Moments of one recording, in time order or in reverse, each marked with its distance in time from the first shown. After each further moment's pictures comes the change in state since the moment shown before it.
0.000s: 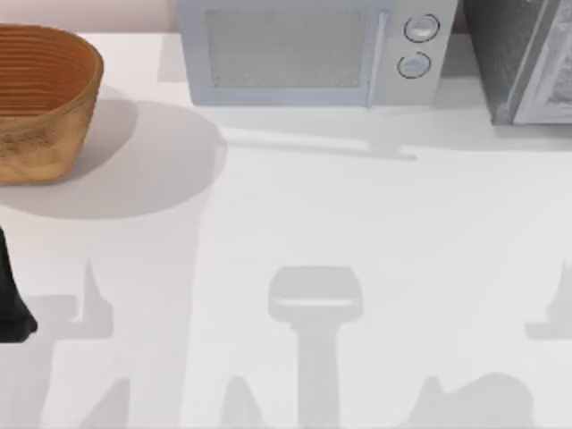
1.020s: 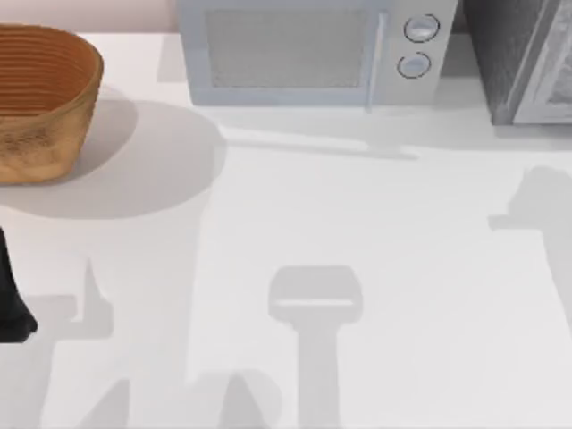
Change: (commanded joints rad) left arm 0.000 0.000 0.000 0.000 0.000 0.000; right arm 0.094 0.664 0.851 -0.206 0.100 0.005
